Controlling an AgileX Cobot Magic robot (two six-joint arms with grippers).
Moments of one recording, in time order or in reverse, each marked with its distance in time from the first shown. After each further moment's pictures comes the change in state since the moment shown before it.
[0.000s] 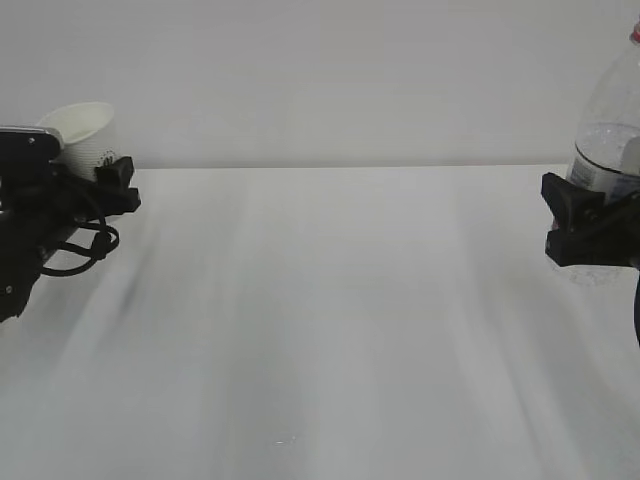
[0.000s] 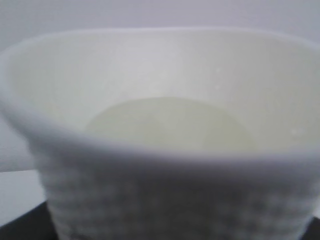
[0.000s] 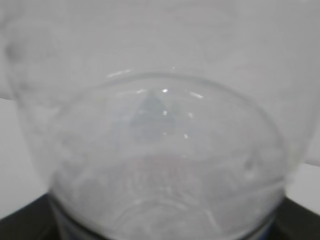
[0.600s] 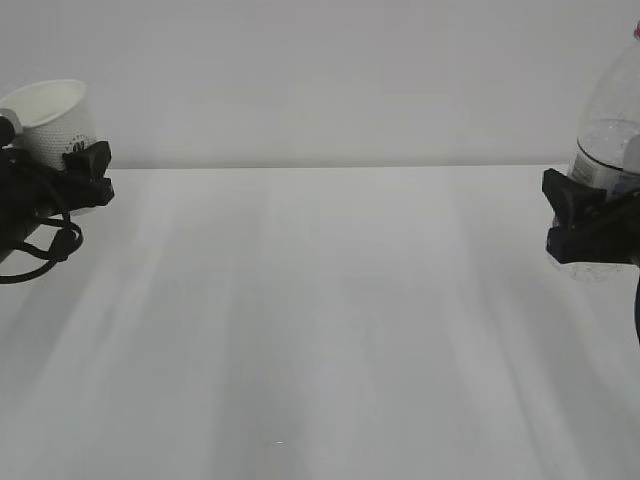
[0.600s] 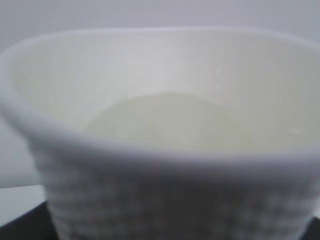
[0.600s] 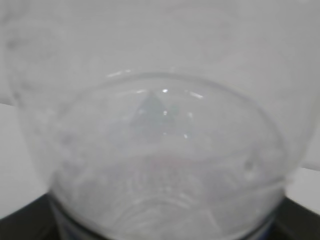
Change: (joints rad) left arm 0.000 -0.207 0.174 0.026 0.000 0.000; right arm 0.000 0.000 0.000 0.000 -0.016 0.000
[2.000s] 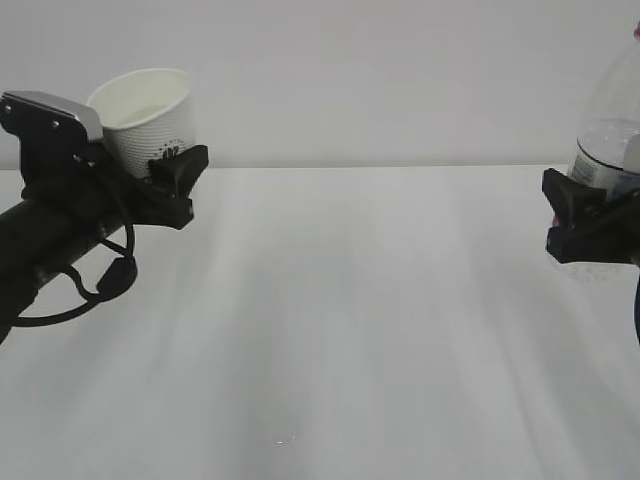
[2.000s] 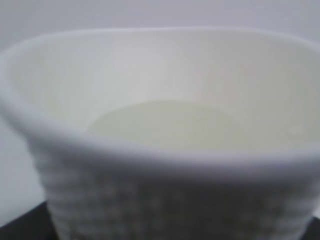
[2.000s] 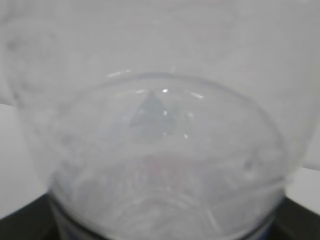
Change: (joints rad) left arm -0.236 -0.095 0.048 0.102 -0.004 0.000; right arm 0.000 0.000 0.000 0.000 0.000 0.002
